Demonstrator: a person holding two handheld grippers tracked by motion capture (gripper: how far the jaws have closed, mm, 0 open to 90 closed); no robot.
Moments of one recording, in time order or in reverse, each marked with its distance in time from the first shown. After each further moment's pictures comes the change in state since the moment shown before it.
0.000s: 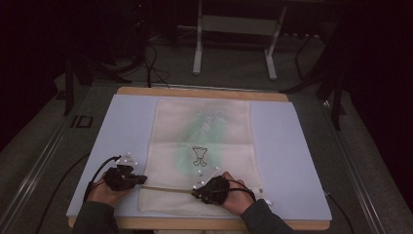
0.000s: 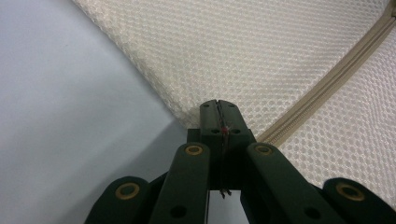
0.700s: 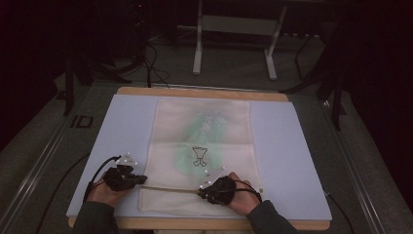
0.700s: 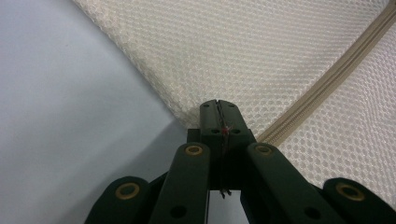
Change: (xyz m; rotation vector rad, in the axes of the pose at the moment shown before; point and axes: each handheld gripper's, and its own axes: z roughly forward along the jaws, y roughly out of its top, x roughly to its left) left arm 0.000 0.000 0.000 -0.001 0.000 0.000; right arm -0.005 -0.015 -0.008 0.006 -0.008 0.021
